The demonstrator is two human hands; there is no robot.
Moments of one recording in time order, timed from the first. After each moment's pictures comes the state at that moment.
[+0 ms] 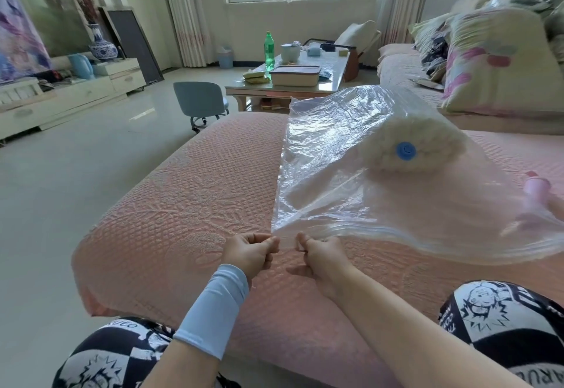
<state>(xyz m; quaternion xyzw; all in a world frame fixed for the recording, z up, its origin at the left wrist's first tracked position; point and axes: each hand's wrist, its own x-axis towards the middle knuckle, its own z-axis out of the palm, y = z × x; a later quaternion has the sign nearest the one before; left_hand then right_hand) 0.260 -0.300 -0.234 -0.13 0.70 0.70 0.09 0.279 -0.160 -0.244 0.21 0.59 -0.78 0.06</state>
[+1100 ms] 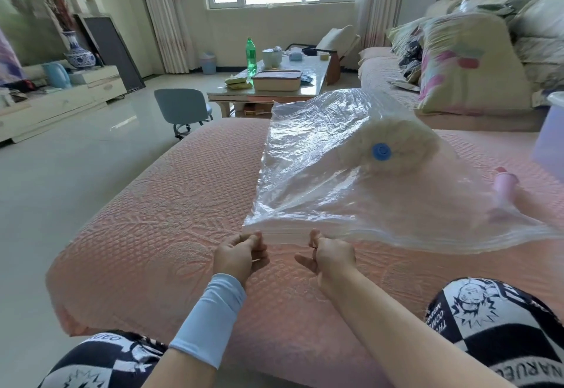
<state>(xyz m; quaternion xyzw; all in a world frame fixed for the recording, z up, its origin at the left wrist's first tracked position) 0.257 -0.278 -0.234 -0.17 0.60 0.78 0.06 0.274 -0.127 -0.244 0.31 0.47 -0.83 -0.06</state>
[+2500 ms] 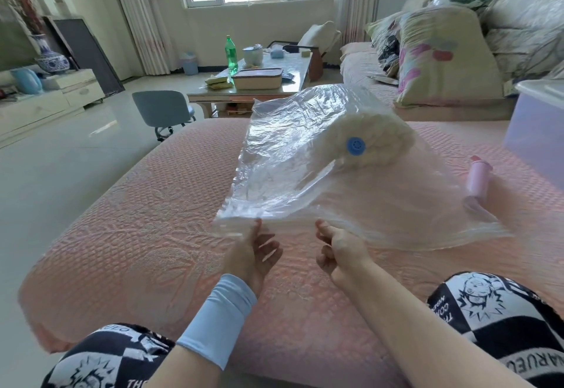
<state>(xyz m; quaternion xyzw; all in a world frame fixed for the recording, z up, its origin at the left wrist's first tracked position) 0.262 -0.232 -0.234 -0.15 0.46 0.86 0.15 0.290 -0.077 -0.236 0.33 0.45 -0.83 -0.02</state>
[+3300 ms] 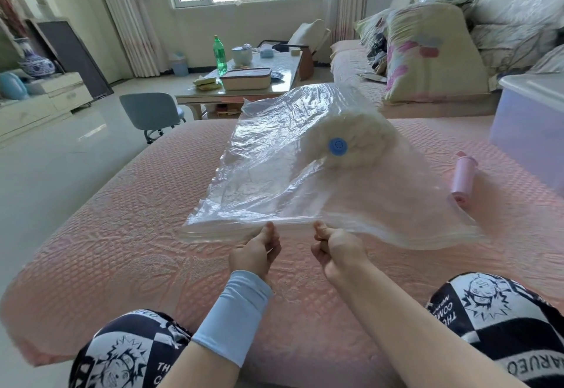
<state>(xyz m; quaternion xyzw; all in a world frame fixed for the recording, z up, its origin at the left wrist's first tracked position) 0.265 -0.185 -0.232 -0.19 0.50 0.84 0.07 0.288 -0.057 -0.235 0.35 0.38 -0.85 -0.08</state>
